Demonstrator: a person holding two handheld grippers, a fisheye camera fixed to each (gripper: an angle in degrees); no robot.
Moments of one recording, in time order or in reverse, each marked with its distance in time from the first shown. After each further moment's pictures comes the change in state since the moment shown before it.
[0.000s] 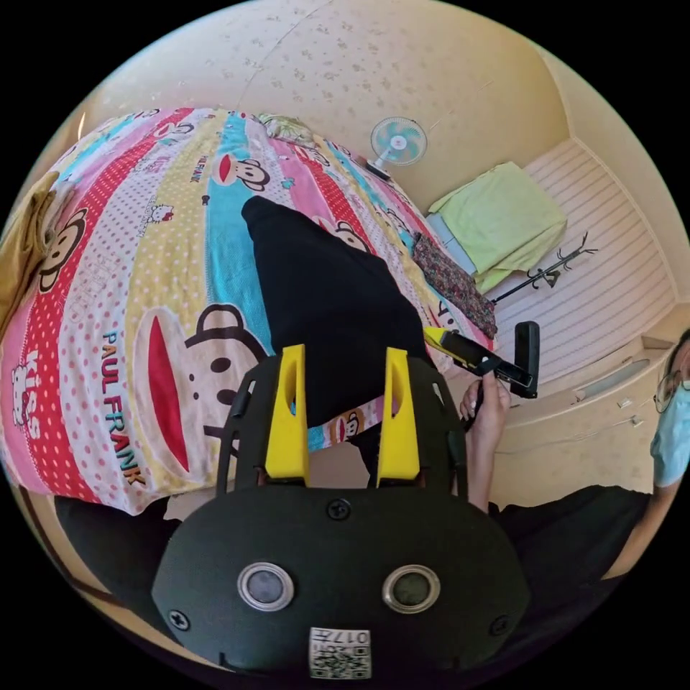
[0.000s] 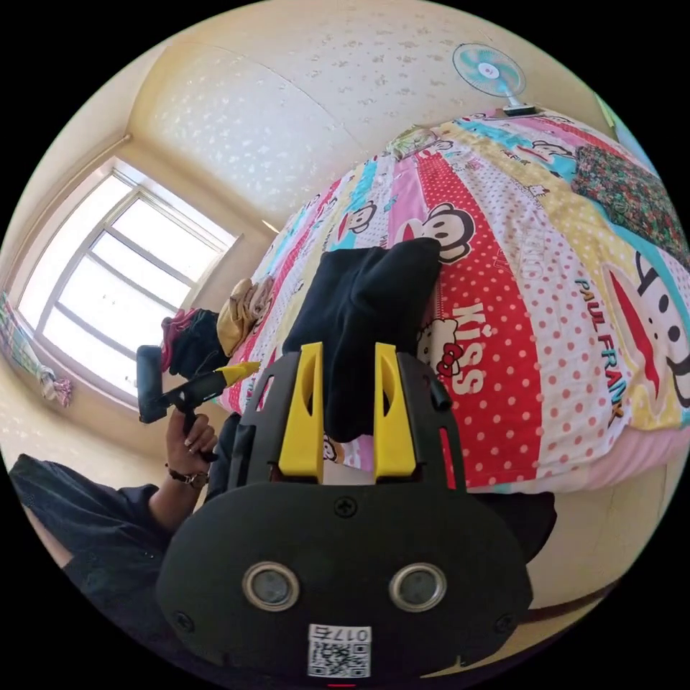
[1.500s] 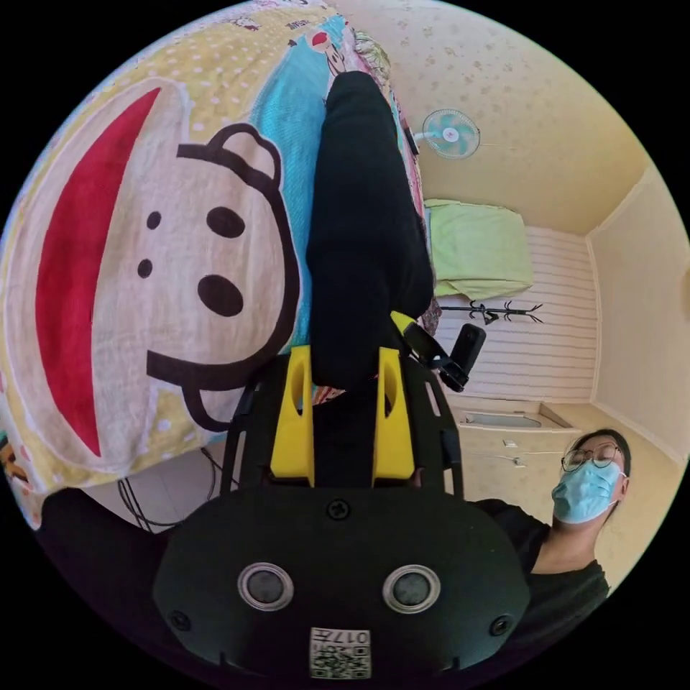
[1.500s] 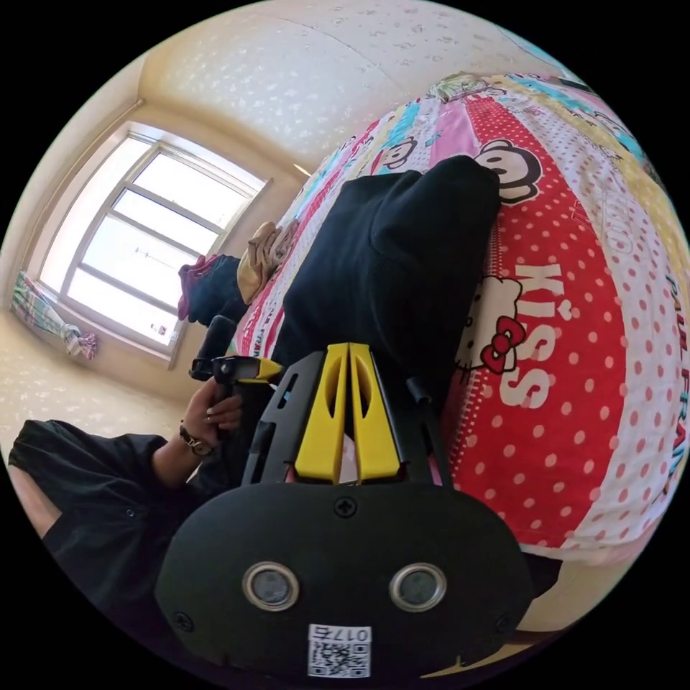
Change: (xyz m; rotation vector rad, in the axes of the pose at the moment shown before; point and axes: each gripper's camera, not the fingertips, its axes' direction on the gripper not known) left arm -0.130 -0.072 0.028 -0.206 0.459 -0.359; right arm 0.055 -0.008 0.124 -0.184 -0.181 -0.148
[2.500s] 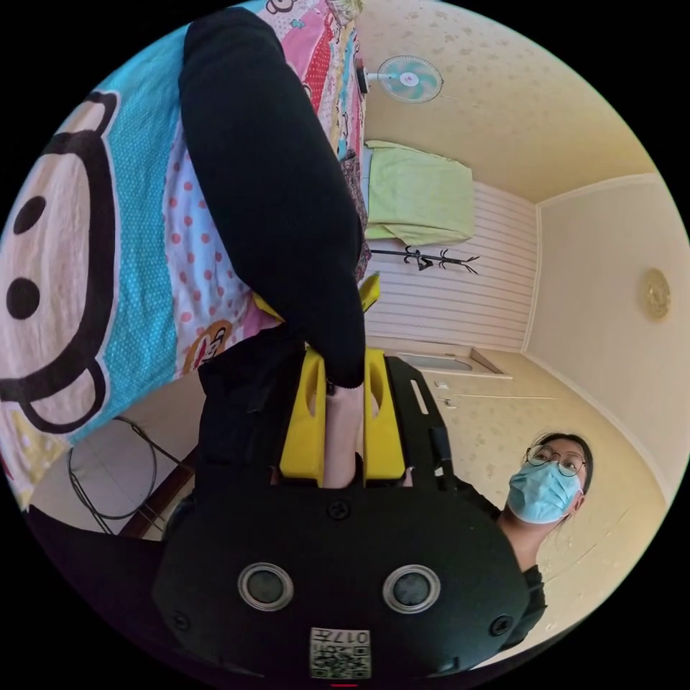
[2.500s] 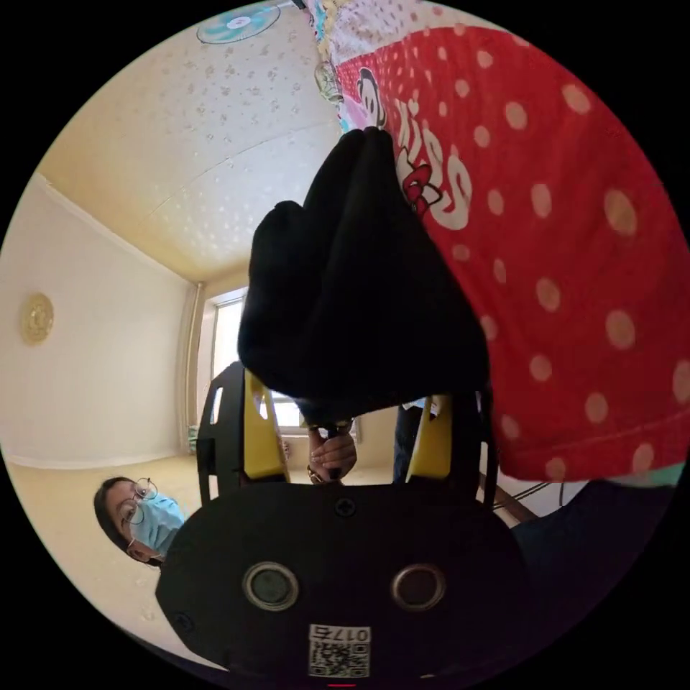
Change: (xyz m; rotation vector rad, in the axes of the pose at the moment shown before) left arm 0.017 -0.019 -0.070 -0.255 0.289 0.060; right arm 0.148 0.084 -0.010 0.179 -0.766 0.594
